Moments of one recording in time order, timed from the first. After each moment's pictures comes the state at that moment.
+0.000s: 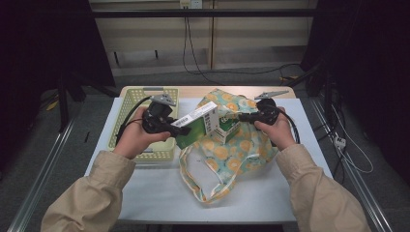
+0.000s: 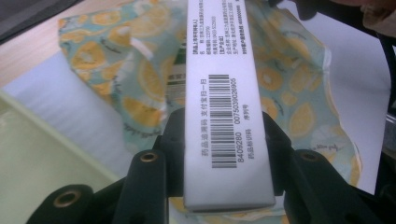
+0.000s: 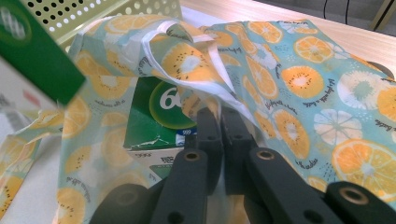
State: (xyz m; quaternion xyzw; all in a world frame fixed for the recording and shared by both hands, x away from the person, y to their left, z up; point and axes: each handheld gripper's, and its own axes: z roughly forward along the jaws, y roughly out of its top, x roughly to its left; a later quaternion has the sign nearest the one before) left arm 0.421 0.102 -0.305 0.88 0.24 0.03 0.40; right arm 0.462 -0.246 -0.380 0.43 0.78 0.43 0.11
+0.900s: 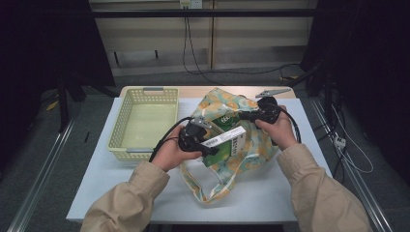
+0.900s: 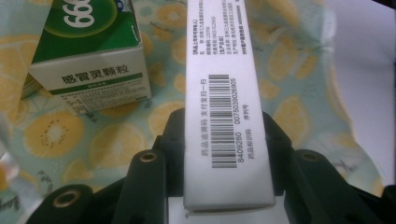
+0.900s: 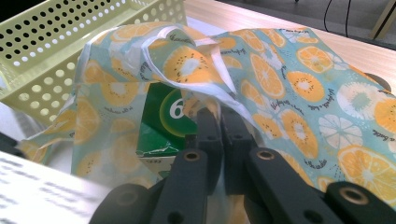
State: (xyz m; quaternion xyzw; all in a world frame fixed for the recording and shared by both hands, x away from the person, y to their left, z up) left arm 0.412 0.025 -0.372 0.91 0.19 0.00 0.38; right arm 0.459 -0.246 -0.370 0.43 0.78 0.44 0.12
